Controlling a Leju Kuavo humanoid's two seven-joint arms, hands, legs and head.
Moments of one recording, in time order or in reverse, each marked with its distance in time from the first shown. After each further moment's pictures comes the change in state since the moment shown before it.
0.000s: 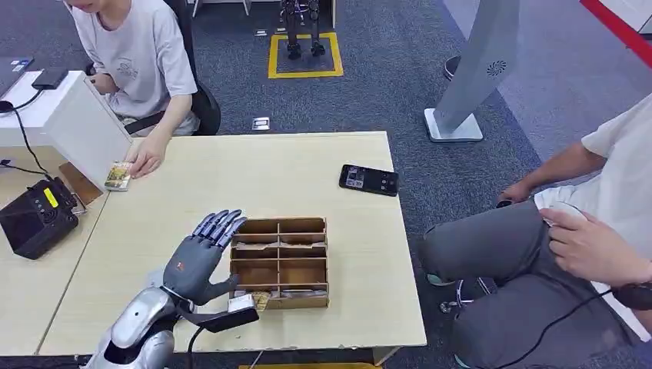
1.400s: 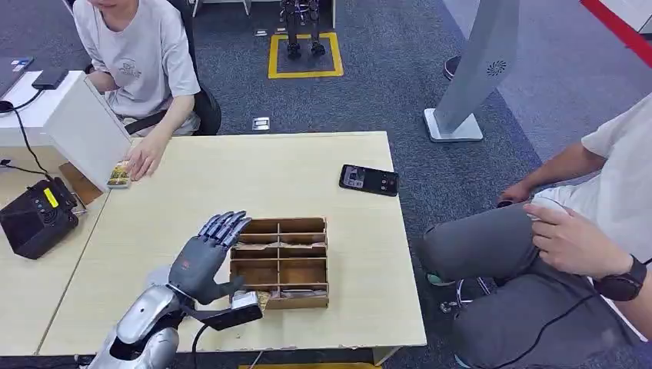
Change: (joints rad) left arm -0.027 -0.014 -0.024 0.032 0.028 -0.013 0.018; right arm -0.003 0.000 0.026 0.000 0.000 0.013 -0.002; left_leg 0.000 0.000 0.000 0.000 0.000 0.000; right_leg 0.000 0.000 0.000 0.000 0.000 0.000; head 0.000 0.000
